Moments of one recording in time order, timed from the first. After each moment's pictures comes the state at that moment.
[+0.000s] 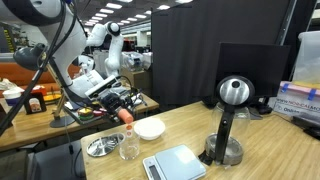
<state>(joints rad) 0.44 0.84 0.17 -1.67 -0.98 1.09 0.04</state>
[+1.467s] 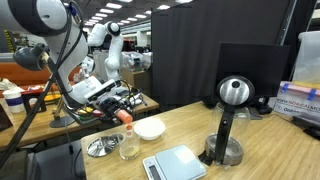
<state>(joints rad) 0.42 0.91 0.22 -1.66 -1.05 0.99 0.00</state>
